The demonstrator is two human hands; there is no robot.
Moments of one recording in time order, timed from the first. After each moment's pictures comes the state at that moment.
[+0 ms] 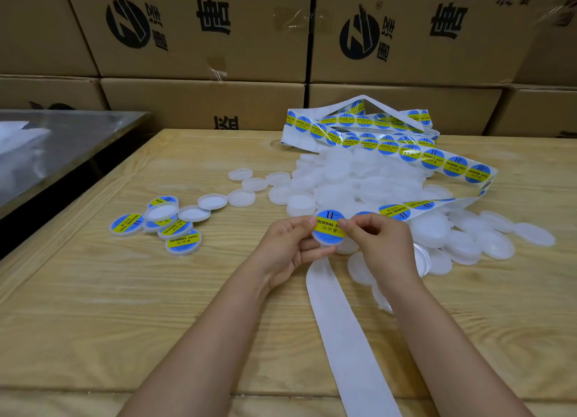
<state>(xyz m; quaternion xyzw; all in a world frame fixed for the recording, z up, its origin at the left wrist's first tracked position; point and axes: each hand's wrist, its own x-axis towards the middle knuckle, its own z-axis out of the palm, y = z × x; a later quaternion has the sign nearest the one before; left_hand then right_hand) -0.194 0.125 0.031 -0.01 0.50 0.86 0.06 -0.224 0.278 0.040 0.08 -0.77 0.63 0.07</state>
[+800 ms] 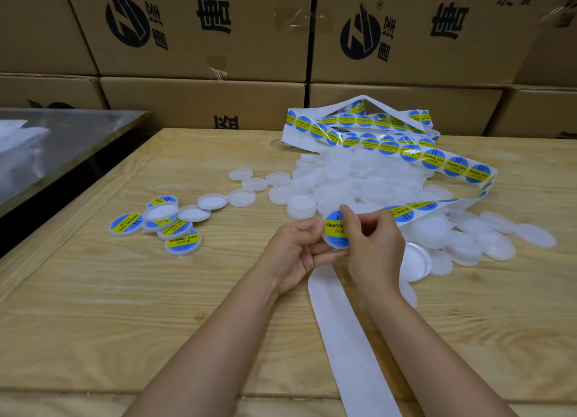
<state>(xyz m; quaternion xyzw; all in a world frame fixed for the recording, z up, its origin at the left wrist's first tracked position) -0.190 0.136 0.031 0.05 0.44 0.89 0.08 -0.217 0.254 0.034 0.02 -0.75 0.63 0.20</state>
